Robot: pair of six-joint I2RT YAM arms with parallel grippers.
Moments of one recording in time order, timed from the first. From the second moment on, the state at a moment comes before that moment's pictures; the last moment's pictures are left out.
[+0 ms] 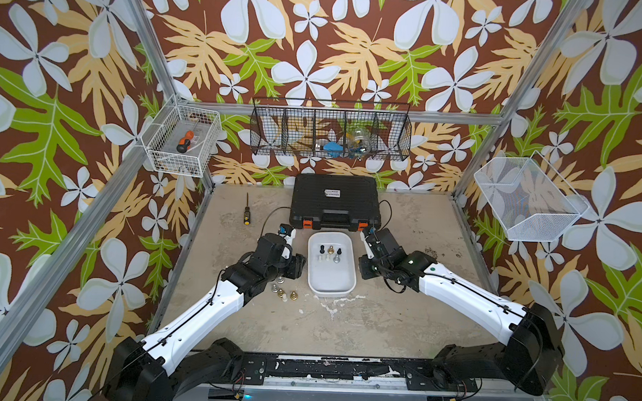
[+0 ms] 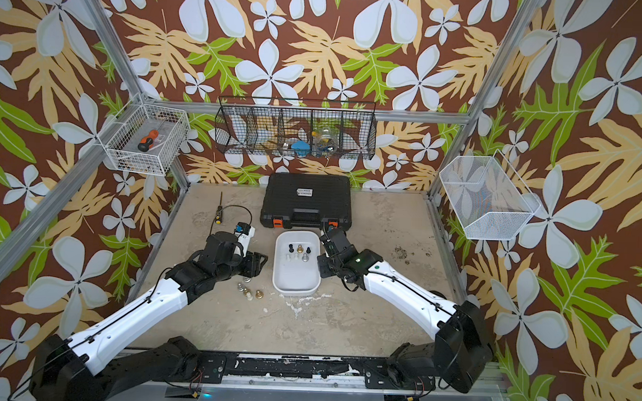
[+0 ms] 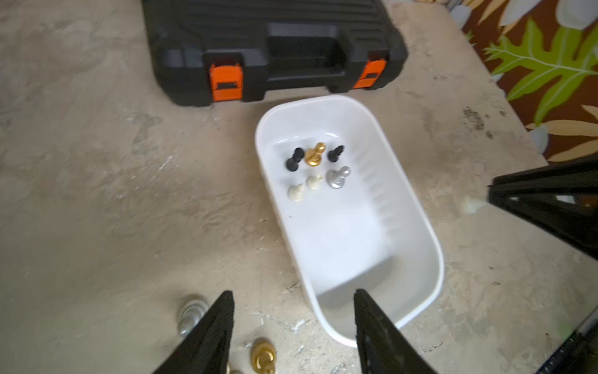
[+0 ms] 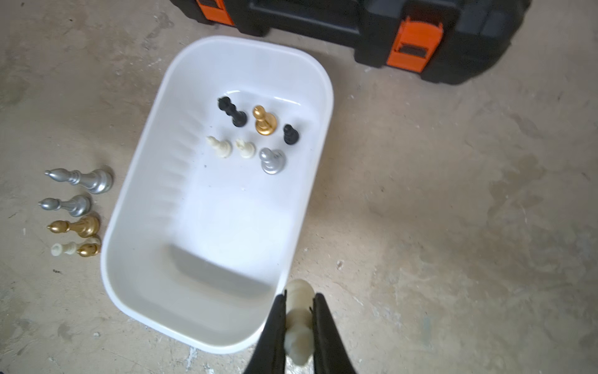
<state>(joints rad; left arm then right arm) -0.48 1.08 0.76 -0.40 0.04 -0.35 0.71 1.42 1.07 -0.56 0.12 0.34</state>
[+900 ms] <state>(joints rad) -0.44 0.99 0.68 -0.39 0.13 -0.35 0.86 1.99 1.49 -0.56 0.11 0.21</state>
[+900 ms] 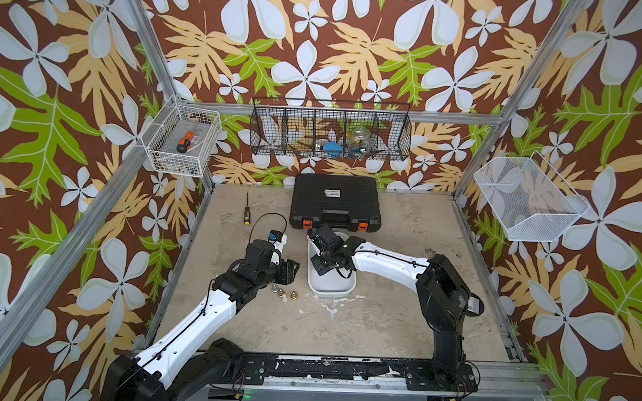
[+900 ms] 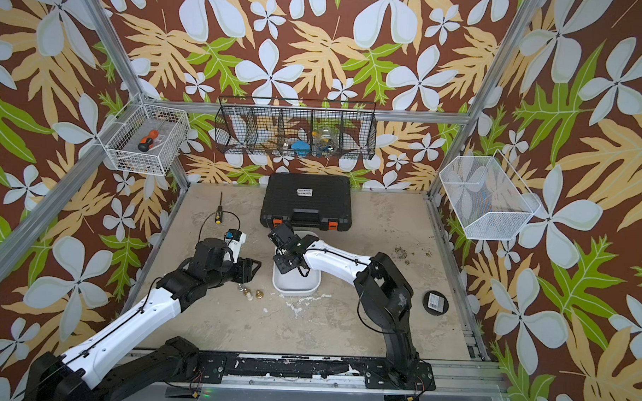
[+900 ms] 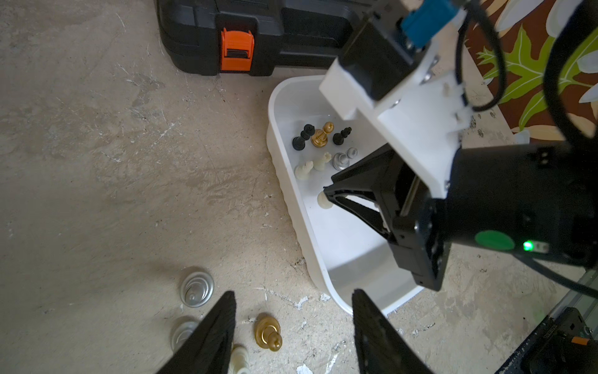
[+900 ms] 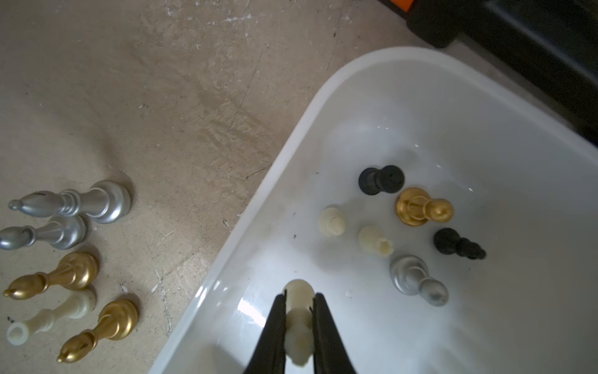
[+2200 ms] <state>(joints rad) -0.44 0.99 0.68 -0.38 0.15 -0.34 0.85 2.06 1.44 -0.43 0.20 0.21</state>
